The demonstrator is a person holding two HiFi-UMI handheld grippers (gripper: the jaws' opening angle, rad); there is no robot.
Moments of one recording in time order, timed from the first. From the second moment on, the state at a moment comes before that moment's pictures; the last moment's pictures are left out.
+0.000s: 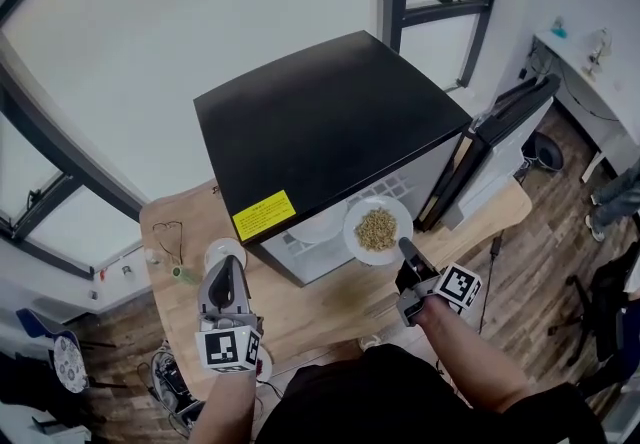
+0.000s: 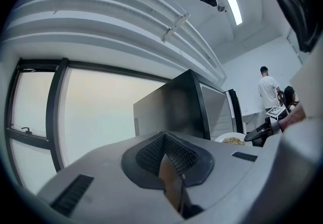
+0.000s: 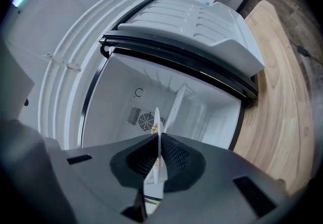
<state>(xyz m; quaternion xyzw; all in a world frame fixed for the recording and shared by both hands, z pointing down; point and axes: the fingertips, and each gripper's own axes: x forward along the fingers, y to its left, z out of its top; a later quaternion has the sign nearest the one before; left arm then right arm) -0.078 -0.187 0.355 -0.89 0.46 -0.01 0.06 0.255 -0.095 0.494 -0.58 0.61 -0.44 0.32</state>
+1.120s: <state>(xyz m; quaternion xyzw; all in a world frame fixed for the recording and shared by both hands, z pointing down) -0.097 -0.210 0.354 -0.85 0.53 -0.03 0.06 0.302 -0.198 0.482 -0.59 0.61 -0.43 0.31</state>
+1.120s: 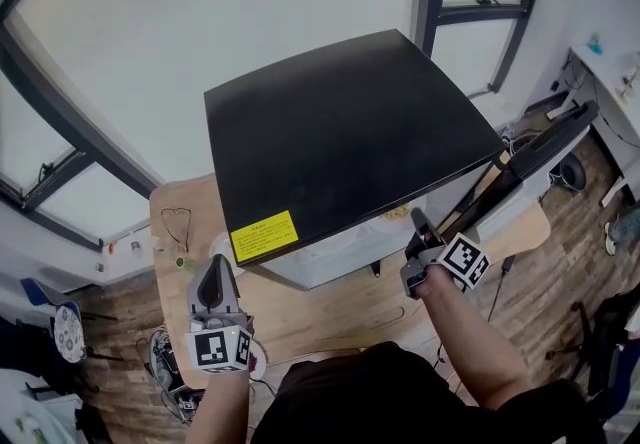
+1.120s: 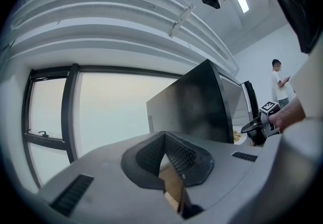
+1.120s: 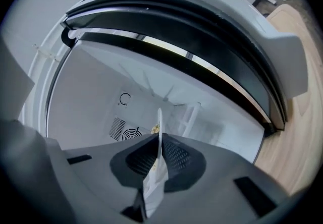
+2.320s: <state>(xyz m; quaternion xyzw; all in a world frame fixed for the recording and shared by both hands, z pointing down) -0.109 -0.211 0.358 -0.85 0.52 -0.06 0.07 0.312 -0.226 0.477 -0.73 0.63 -0.27 0.02</state>
